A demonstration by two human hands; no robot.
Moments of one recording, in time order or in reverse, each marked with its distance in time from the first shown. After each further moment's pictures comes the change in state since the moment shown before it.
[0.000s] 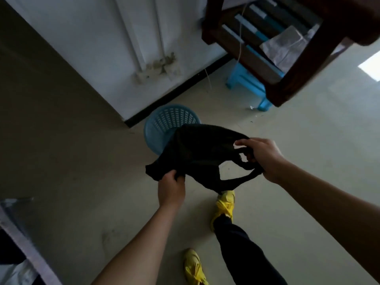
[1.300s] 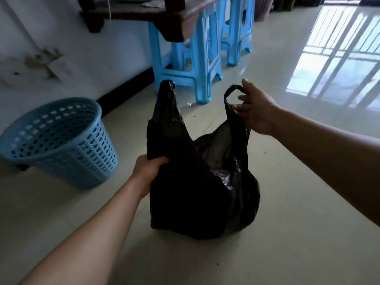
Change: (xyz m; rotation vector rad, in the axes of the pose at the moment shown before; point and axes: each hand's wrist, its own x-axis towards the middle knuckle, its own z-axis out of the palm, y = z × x) left_hand 0.102 -0.149 0.366 -0.309 -0.346 0.230; right_hand 0.242 0.327 -0.209 0.520 0.046 -0.349
